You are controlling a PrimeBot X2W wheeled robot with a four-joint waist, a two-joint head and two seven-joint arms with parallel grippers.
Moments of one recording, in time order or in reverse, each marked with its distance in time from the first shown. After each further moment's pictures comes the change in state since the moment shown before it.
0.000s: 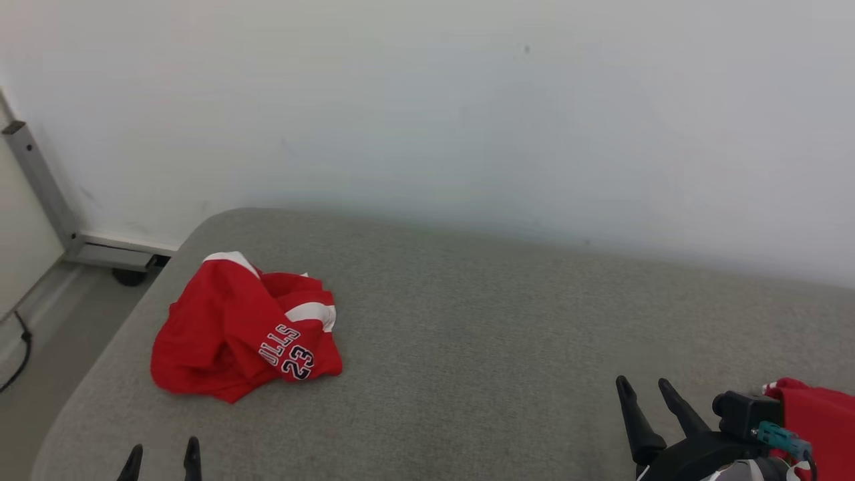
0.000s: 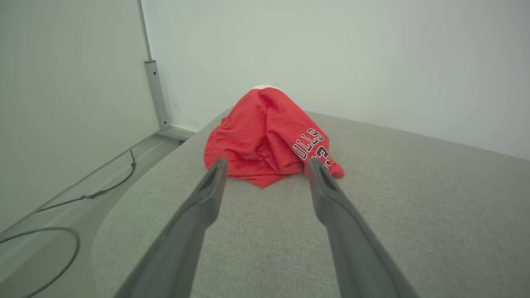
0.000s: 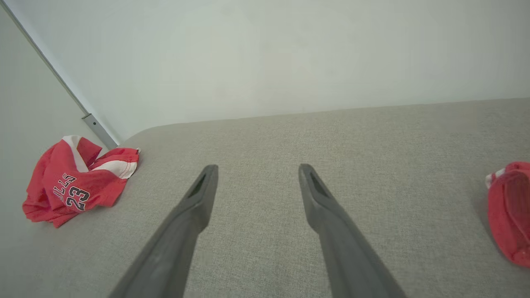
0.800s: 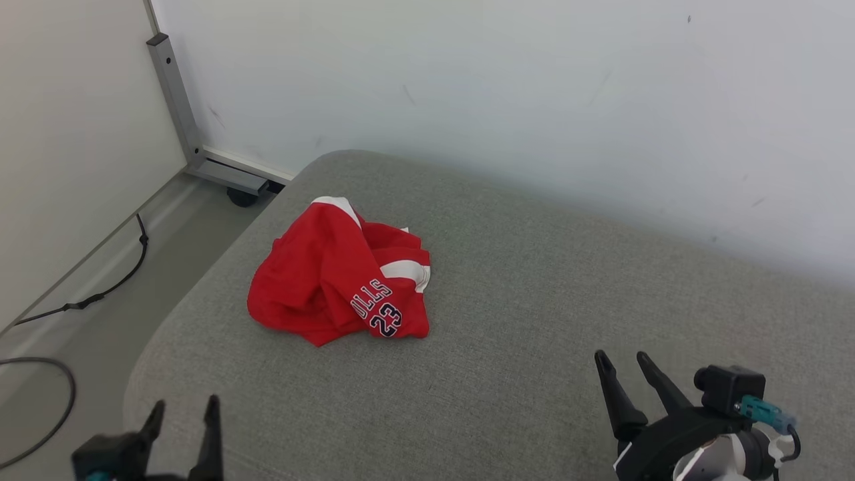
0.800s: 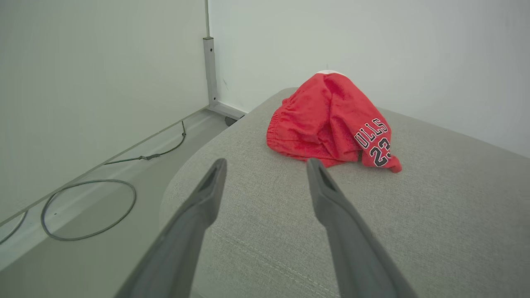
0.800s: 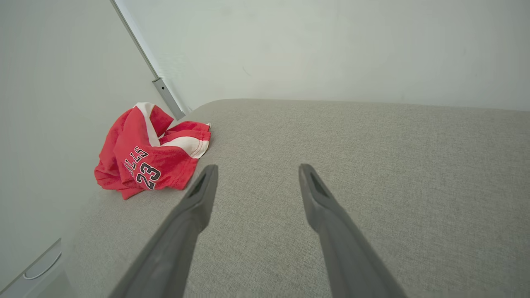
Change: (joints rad) left arm -0.071 -0.015 0.001 -0.016 0.000 -0.016 0.086; right arm -0.067 0.002 0.065 -0.021 0.033 -0.017 0.020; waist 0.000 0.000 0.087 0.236
